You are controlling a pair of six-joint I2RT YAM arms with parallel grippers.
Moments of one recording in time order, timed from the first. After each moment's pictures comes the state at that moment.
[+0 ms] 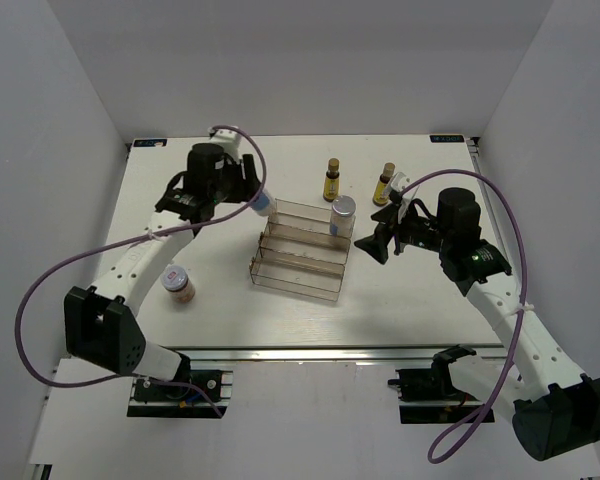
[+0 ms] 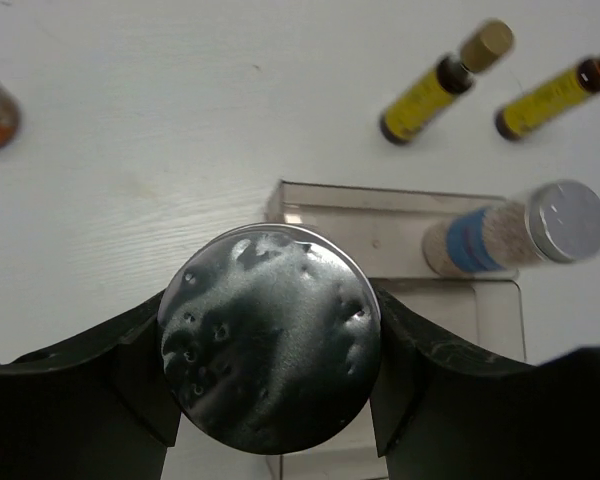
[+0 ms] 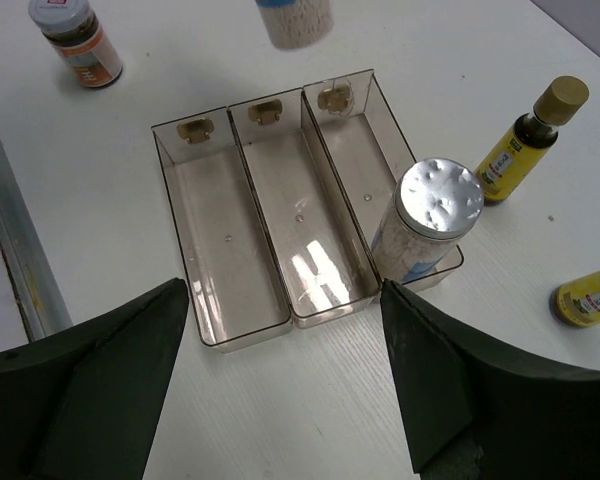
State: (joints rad) left arm -0.32 1.41 1.26 -0.31 -0.03 -0.24; right arm 0.33 0.97 0.88 -0.27 -0.69 -0.24
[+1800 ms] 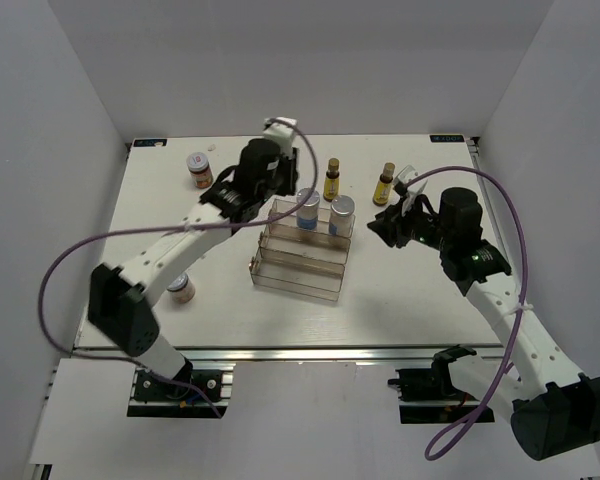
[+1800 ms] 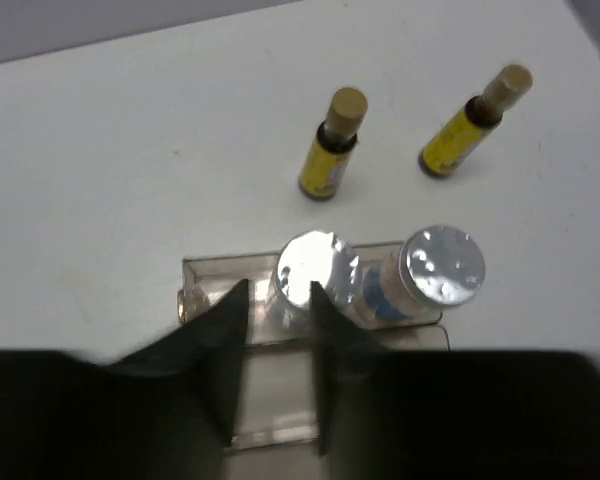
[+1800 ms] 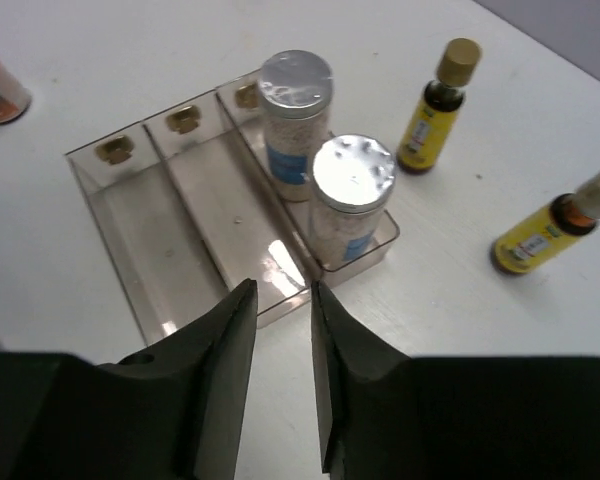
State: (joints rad) left arm -0.64 1.62 1.48 -0.26 -0.20 -0.19; right arm 0.31 0.97 0.87 -0.23 -0.56 -0.20
